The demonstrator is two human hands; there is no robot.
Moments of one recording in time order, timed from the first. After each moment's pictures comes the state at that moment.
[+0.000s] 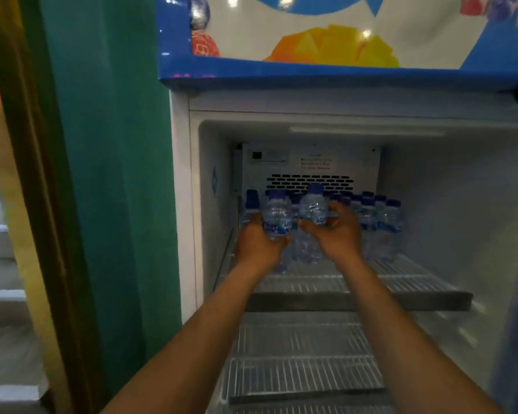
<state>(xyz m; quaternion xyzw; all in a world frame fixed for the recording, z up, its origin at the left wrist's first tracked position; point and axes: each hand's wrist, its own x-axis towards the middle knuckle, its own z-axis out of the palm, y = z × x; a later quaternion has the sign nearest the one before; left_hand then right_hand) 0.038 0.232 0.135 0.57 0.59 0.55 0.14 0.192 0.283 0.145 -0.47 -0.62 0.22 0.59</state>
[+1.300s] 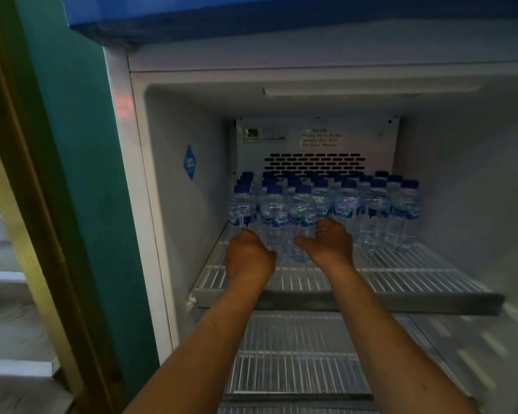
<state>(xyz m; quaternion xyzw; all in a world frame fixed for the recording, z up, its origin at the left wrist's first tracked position) 0.055 0.287 0.089 0.47 0.78 0.39 0.09 0.199 0.346 0.090 -0.53 -0.63 0.30 0.49</state>
